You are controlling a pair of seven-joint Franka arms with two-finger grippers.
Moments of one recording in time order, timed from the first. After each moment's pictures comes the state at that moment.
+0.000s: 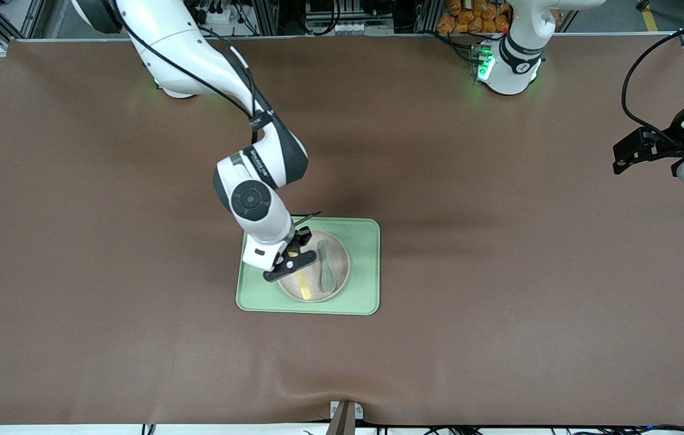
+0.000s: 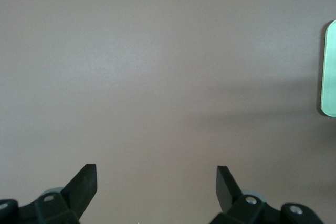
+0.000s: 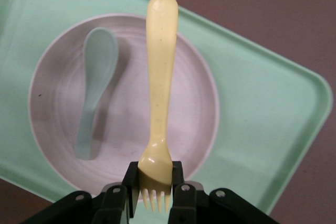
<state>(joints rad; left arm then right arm) -0.11 0.01 0.04 -1.57 0.04 1.61 0.01 0.62 0.69 -0.12 -1.48 0.14 2.18 0.06</state>
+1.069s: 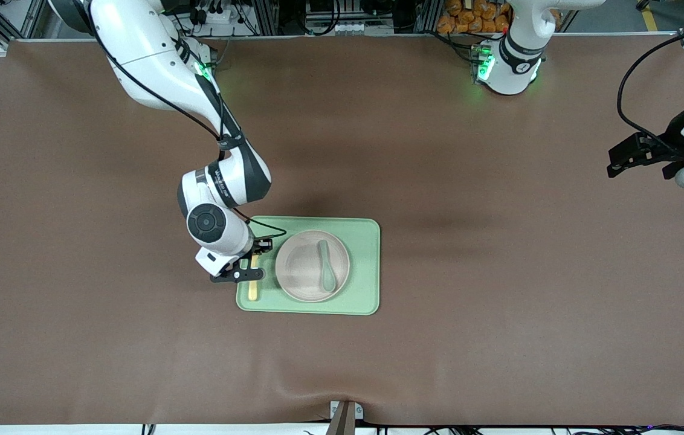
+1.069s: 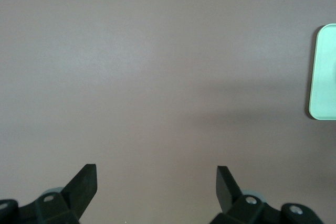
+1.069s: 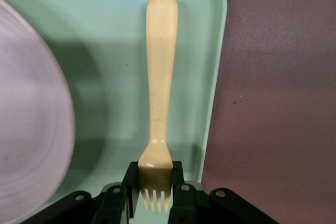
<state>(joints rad) -0.10 0.03 0.04 -1.57 0.00 1.61 -0.02 0.53 0.68 -0.11 -1.66 0.14 2.23 0.28</state>
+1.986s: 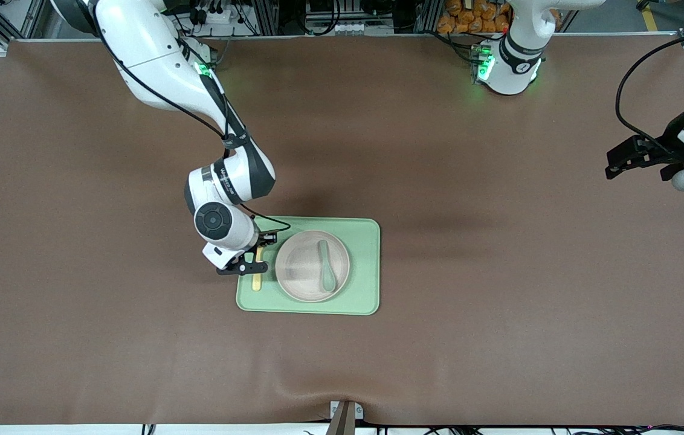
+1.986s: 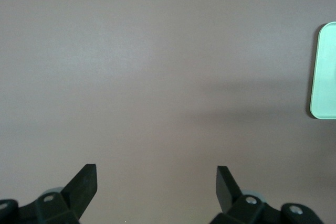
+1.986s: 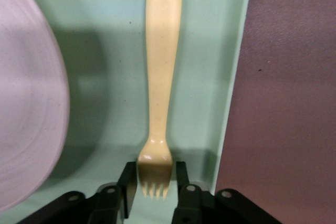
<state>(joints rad) -0.10 0.03 0.04 -1.57 0.00 1.61 -0.02 0.54 0.68 -0.10 -1.71 0.17 2.24 0.28</state>
